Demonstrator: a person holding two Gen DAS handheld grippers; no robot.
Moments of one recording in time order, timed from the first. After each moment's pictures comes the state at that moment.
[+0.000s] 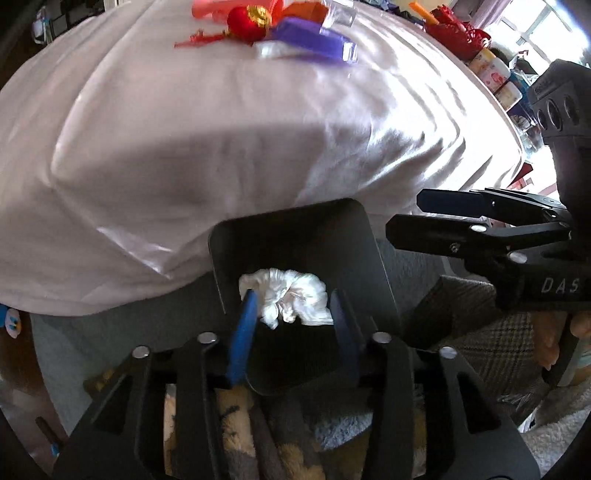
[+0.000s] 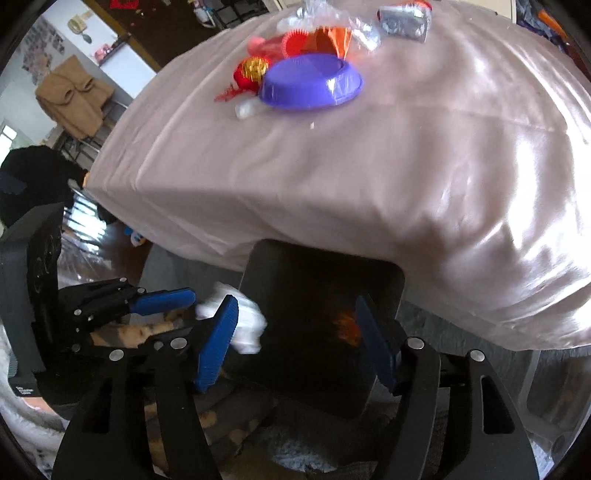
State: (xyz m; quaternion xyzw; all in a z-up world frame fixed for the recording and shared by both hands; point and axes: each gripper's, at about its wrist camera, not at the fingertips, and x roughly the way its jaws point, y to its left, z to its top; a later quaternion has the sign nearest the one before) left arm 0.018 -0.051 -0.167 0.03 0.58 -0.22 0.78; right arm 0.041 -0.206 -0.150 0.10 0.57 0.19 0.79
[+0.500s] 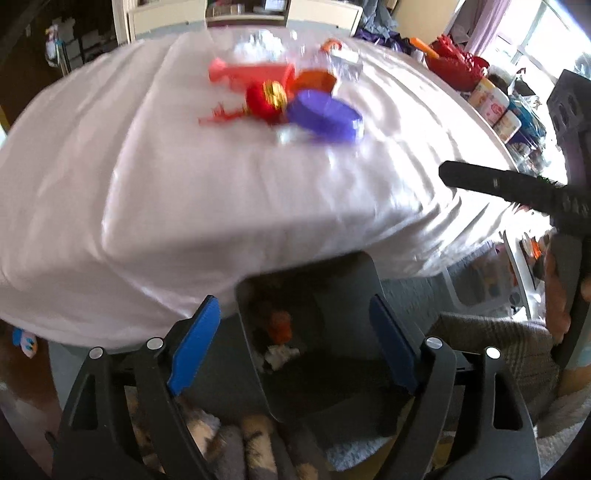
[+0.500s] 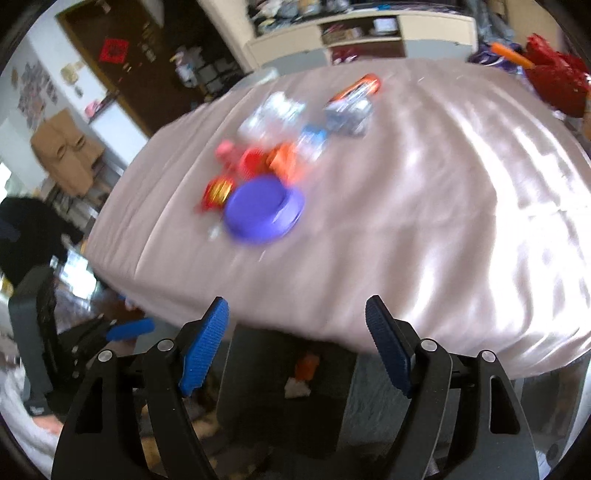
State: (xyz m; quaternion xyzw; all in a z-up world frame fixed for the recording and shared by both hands) left arm 0.040 -0.038 -0.117 0.04 0.53 -0.21 0.82; right arm 0.068 -0.261 -0.098 0.14 0.48 0.13 0.85
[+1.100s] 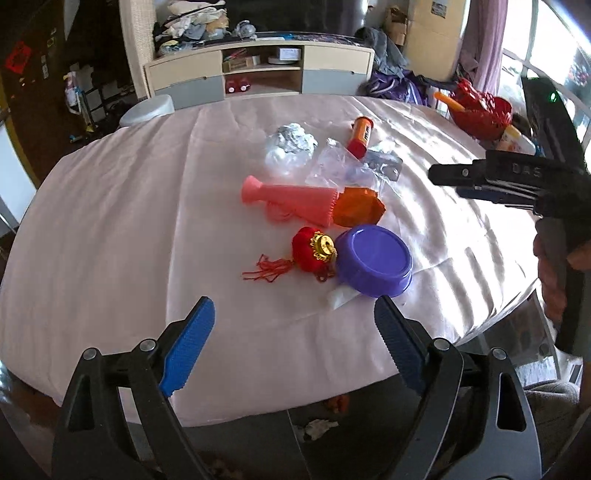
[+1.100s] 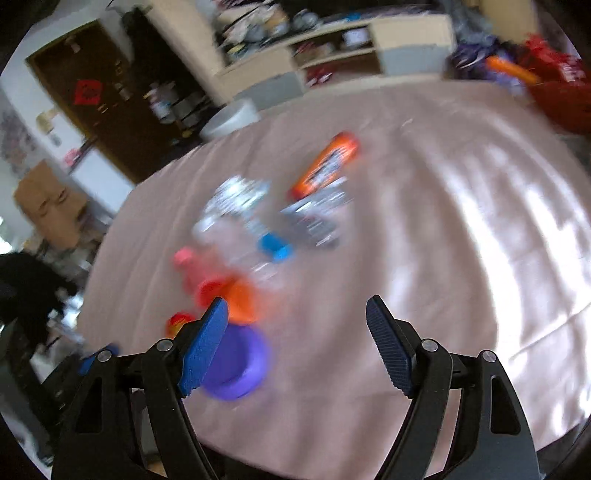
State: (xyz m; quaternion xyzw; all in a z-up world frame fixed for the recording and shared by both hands) left arm 0.122 -0.049 -0.073 0.07 0.45 -0.17 0.88; right arm 0.178 -0.283 -0.085 0.18 0.47 0.12 0.86
